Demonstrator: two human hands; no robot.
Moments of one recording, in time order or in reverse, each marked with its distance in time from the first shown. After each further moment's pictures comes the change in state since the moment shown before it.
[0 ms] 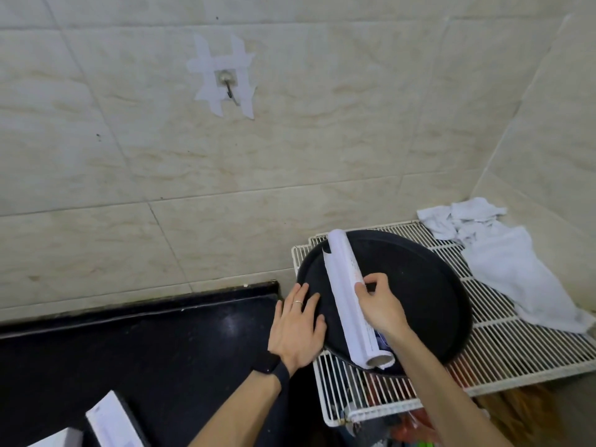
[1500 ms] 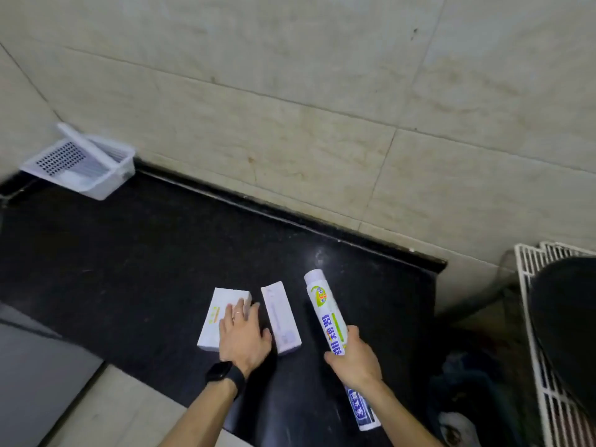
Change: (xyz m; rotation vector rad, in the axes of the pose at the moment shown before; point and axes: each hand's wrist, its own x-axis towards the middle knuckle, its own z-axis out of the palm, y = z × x) left_hand -0.261 -0.327 -0.026 0.002 -0.067 -0.954; right_hand -0.144 -0.009 0.352 -0.533 -0.602 -0.240
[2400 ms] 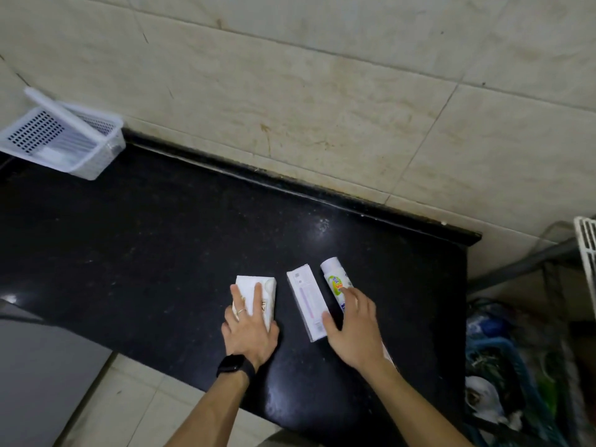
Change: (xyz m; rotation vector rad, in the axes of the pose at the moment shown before) left_hand 0.029 -0.071 0.034 0.106 0.020 -0.048; right_hand 0.030 -0.050 0.068 -0.098 0.285 -0.254
